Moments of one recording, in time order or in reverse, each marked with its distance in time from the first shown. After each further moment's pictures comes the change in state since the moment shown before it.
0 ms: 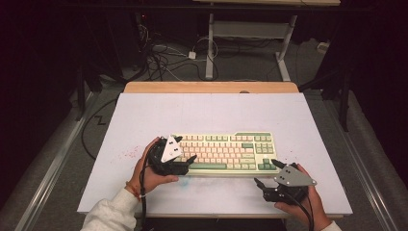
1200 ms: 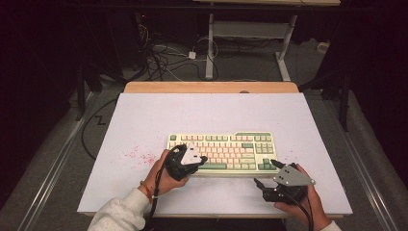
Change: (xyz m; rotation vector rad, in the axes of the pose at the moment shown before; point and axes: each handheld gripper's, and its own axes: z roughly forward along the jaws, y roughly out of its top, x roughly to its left) left arm -0.025 0.012 0.032 0.126 -0.198 0.085; right arm 0.000 0.000 0.002 0.010 0.005 -0.001
